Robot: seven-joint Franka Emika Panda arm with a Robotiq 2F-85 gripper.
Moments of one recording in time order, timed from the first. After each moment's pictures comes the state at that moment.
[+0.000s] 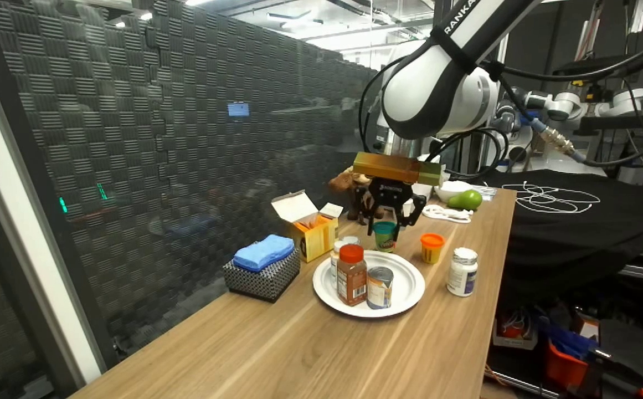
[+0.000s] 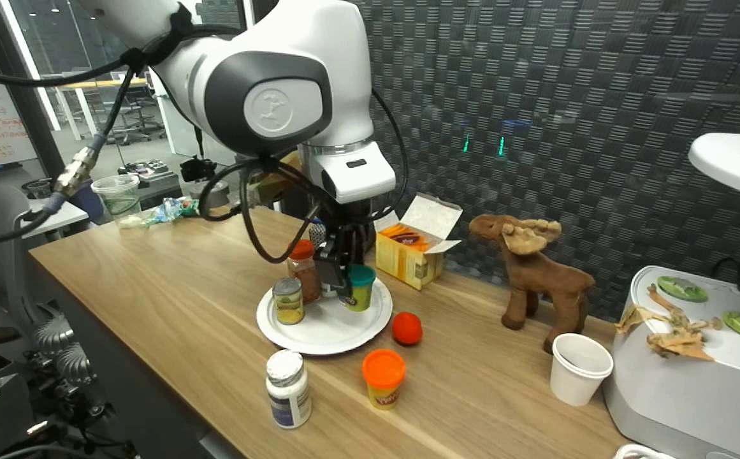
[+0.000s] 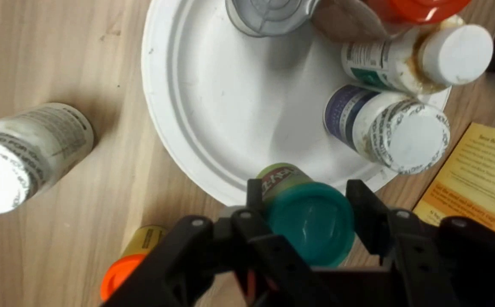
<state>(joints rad) 0.05 0.25 -0.14 -2.20 0.10 2.55 1.00</state>
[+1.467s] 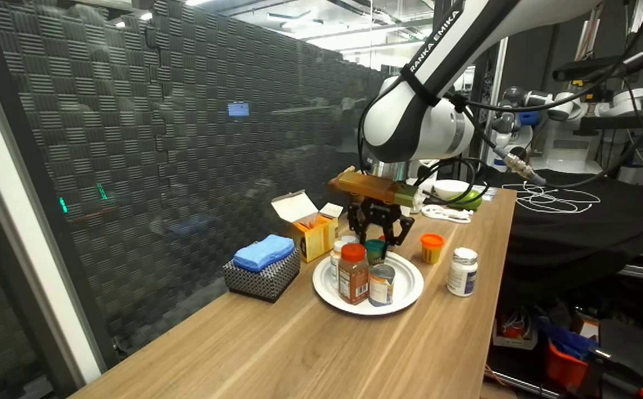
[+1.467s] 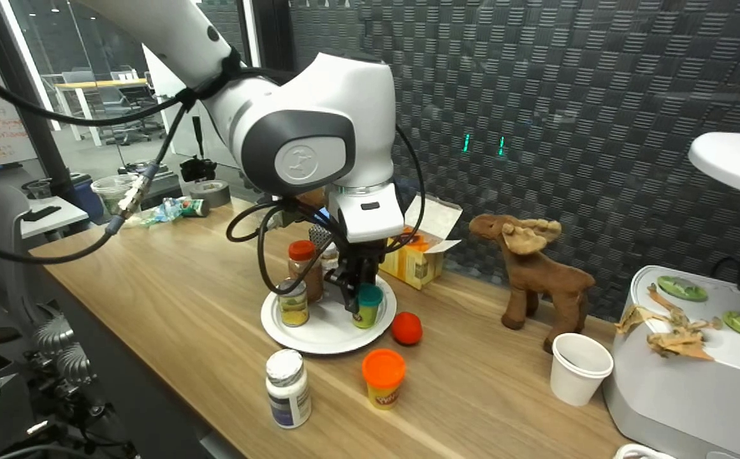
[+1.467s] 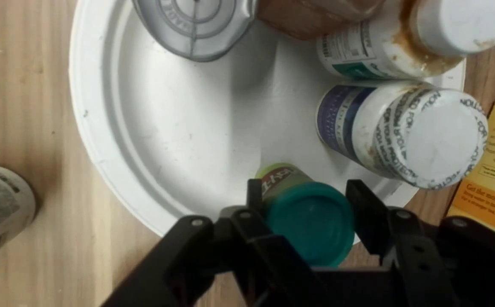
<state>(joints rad) 0.02 0.40 -0.11 -2.10 0.24 2.58 1.04</state>
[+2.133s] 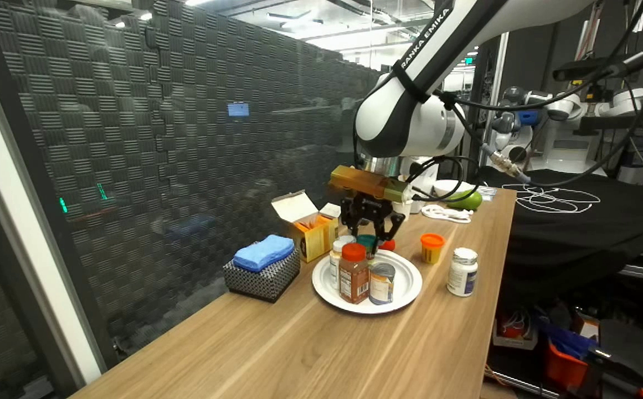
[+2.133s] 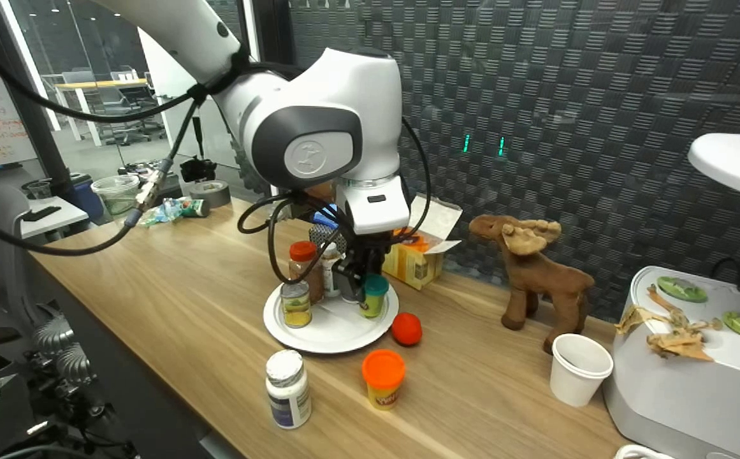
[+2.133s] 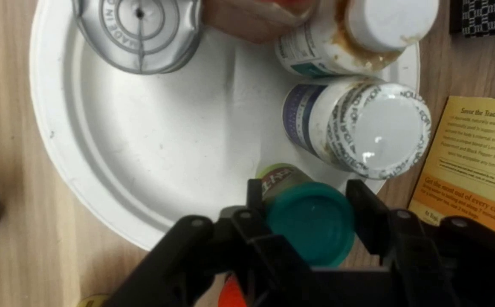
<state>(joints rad) 0.02 0.42 -0.10 -2.05 0.27 2.58 1.05</state>
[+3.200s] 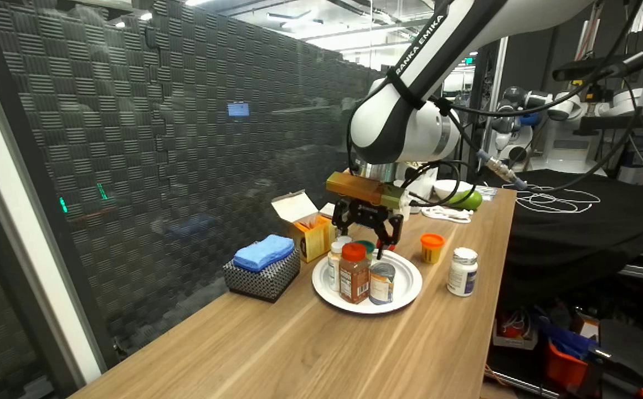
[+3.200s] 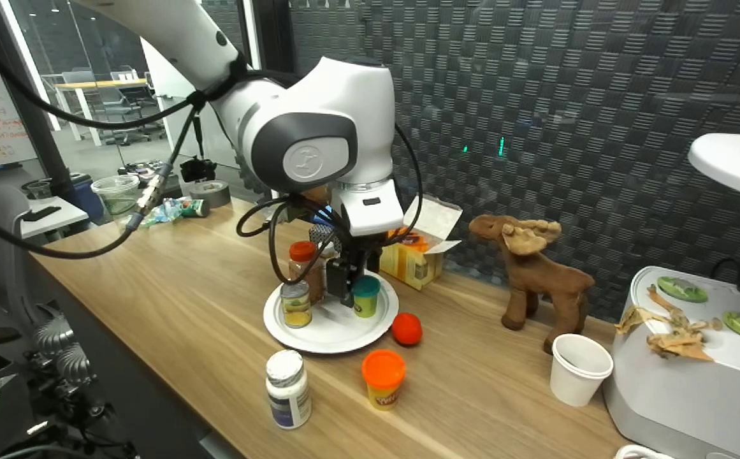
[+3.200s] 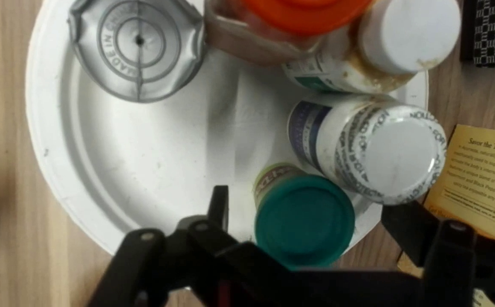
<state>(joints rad) 0.03 0.44 -0.09 -2.05 0.25 2.58 1.04</state>
